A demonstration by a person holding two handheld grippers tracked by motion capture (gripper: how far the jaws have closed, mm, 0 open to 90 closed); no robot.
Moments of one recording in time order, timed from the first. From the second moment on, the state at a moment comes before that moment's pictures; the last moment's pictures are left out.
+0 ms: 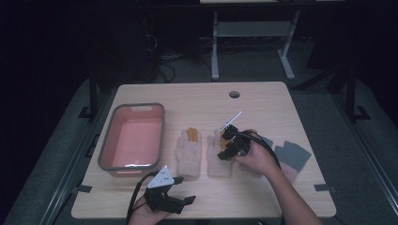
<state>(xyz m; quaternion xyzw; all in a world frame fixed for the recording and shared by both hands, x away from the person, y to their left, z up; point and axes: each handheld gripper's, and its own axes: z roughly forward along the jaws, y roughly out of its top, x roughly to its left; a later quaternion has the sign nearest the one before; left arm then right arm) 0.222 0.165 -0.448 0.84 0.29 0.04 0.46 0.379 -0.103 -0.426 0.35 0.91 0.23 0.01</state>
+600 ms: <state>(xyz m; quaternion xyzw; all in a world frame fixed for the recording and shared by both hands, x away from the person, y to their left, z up) 0.220 0.164 -0.448 0.84 0.29 0.04 0.46 0.374 -0.092 -0.441 0.35 0.92 0.18 0.05</state>
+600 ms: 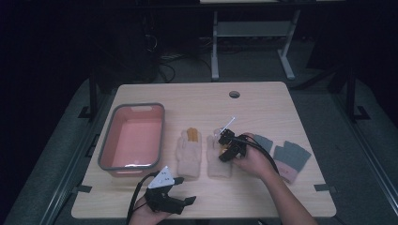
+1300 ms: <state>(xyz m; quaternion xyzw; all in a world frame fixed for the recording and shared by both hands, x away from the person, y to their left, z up) 0.220 0.166 -0.448 0.83 0.30 0.04 0.46 0.368 -0.091 -0.434 0.35 0.91 0.19 0.06</state>
